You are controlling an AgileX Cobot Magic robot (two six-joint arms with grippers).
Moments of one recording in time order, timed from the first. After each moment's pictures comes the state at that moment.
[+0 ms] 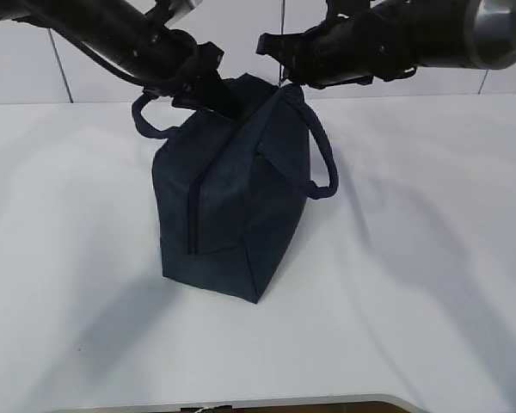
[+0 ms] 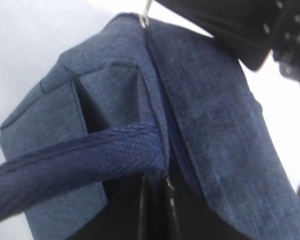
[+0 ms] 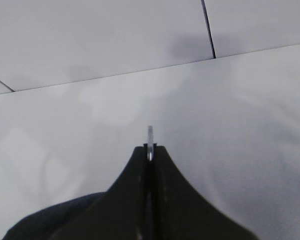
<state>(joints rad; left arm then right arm) -0.32 2.21 -1.96 -0.84 1.08 0.52 0.36 2.08 -1.68 -0.29 0.21 0.67</state>
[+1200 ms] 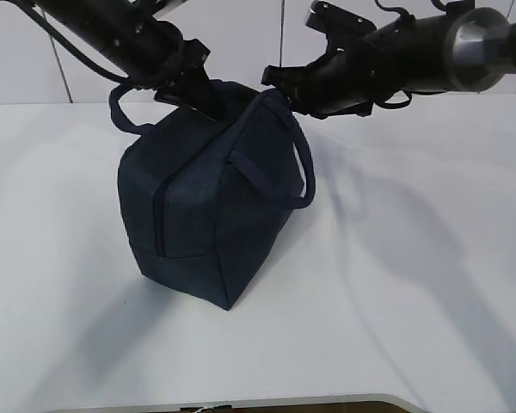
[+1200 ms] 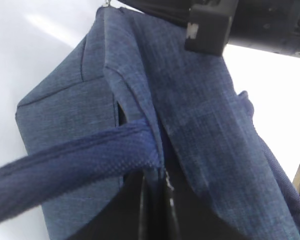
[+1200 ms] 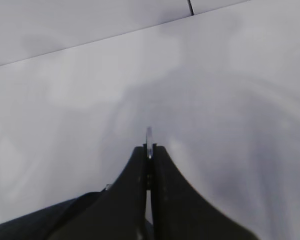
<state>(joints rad) -0.31 2.16 -1.96 -0.75 1.15 0.52 0.34 2.16 -1.69 -0.24 0.25 0.68</state>
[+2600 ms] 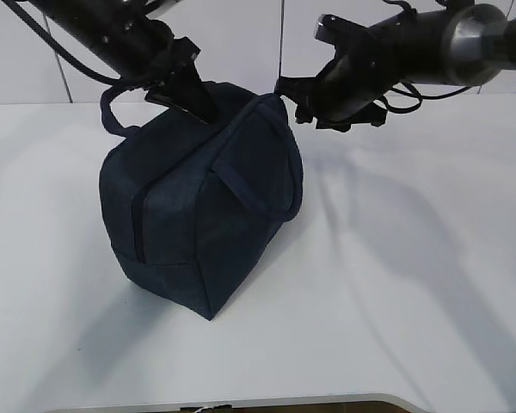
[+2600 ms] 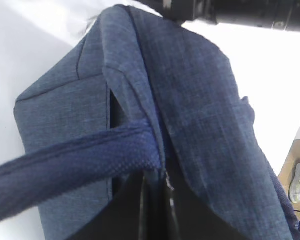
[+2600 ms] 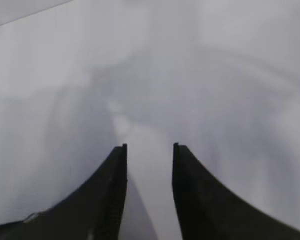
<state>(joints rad) -0.31 2.15 -1.96 -0.75 1.21 0.52 0.34 2.18 -1.75 -0.21 0.43 0.67</state>
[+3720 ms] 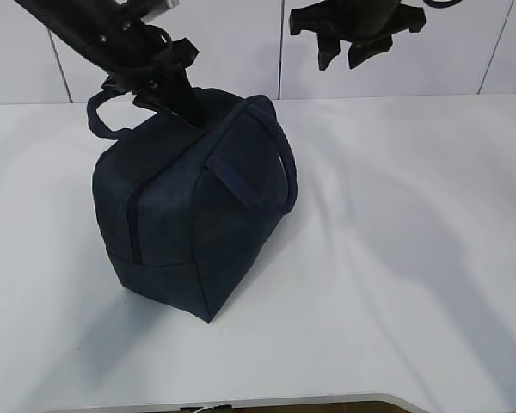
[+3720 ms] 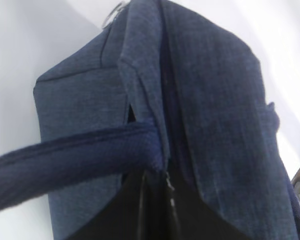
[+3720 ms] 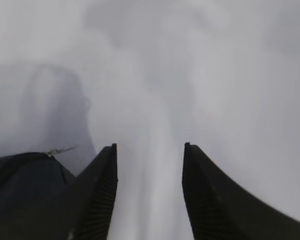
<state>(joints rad) -0.31 2.14 -1.96 -0.65 1.21 0.33 0.34 2.16 -2.18 -0.17 1.06 0.29</state>
